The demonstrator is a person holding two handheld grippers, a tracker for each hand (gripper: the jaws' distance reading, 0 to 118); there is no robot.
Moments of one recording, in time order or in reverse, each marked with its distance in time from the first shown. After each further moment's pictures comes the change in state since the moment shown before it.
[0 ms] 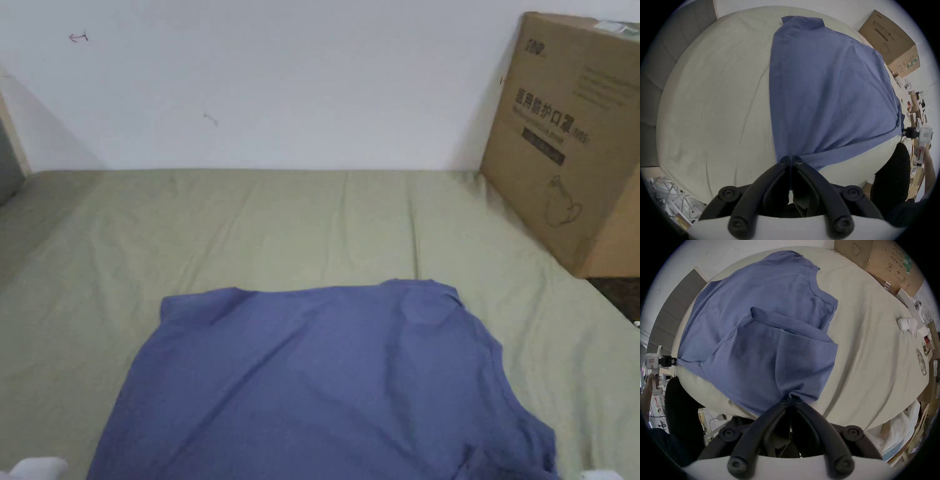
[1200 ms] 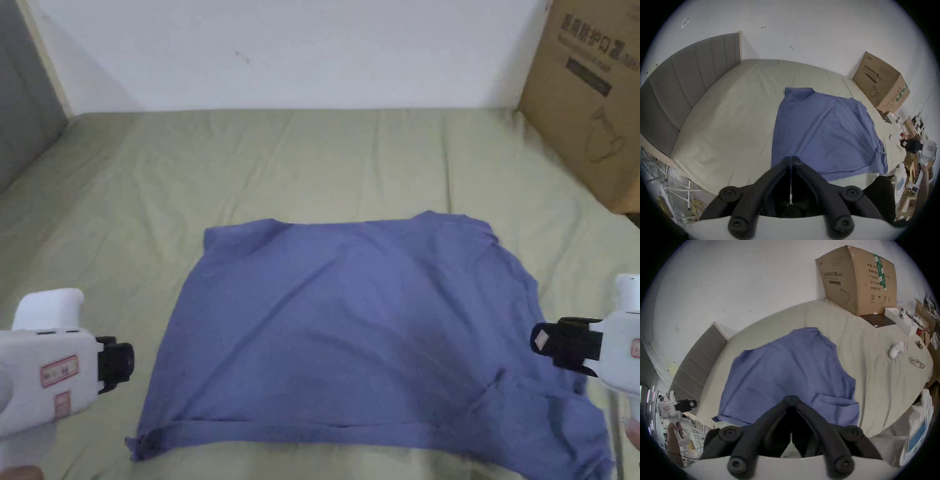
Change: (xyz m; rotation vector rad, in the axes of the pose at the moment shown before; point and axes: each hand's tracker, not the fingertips) left arm 0.054 -0.033 0.136 0.482 0.048 0.119; right arm -0.101 0.010 0.122 0.553 0.161 -0.198
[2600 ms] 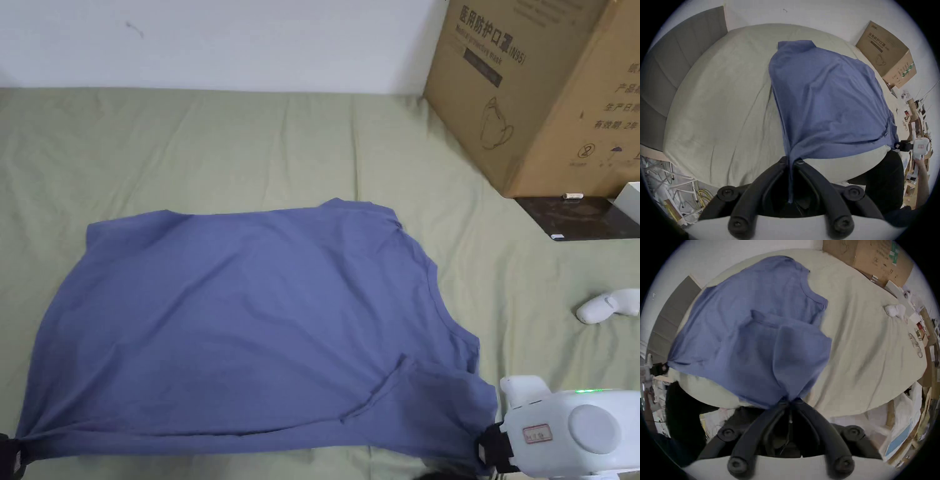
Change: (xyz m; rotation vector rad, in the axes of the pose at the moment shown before) left arm -0.003 -0.040 -0.063 -0.308 -0.016 -0.054; right arm 0.118 -0.068 -0.058 -0.465 -0.185 0.127
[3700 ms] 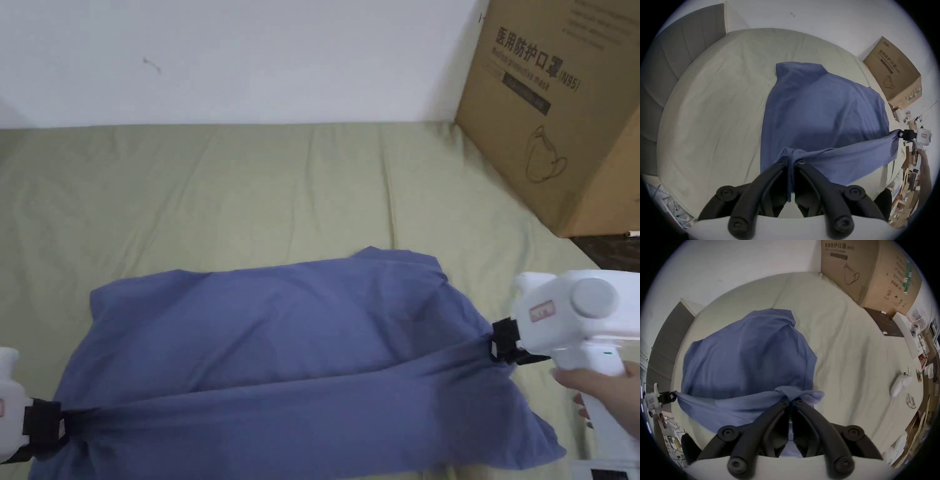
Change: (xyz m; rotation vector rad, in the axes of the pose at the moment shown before) left arm -0.017 0.162 -0.086 0.027 -0.035 0.080; right arm -0.017 0.250 -0.032 0.098 -0.055 -0.049
